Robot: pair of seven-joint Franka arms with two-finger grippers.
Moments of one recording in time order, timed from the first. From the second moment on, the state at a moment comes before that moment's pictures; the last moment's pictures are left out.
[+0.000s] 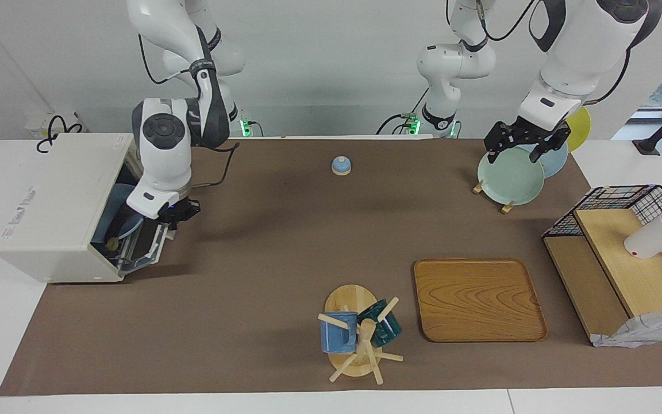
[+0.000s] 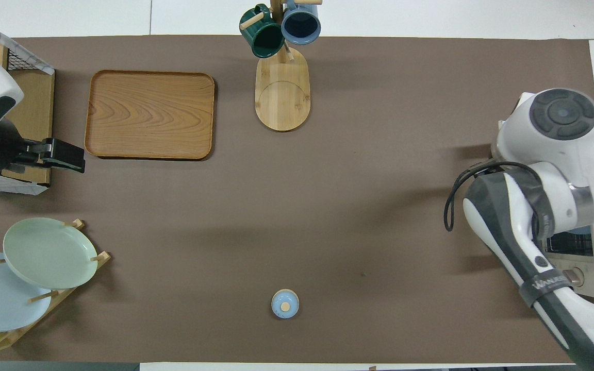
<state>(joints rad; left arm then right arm) -0.09 -0.02 -0.08 -1.62 0.00 1.56 -0.08 0.10 0.11 -0.04 -1.94 -0.32 1.98 -0.13</state>
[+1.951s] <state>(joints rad) -0.09 -0.02 -0.08 -1.62 0.00 1.56 -0.08 0.01 -0.03 -0.02 -1.72 -0.04 1.60 -0.20</state>
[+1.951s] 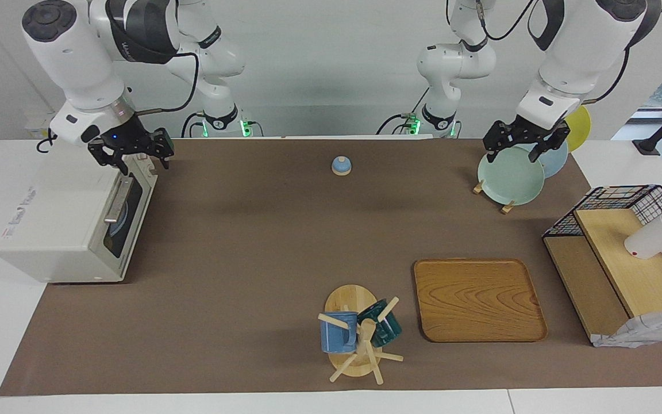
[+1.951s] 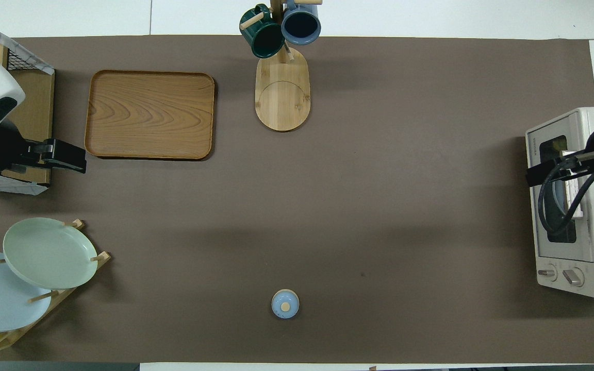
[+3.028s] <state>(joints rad) -0.09 -0.02 -0.08 -1.62 0.00 1.56 -0.08 0.04 -0.03 -0.01 -1.66 -0.06 1.55 -0.17</state>
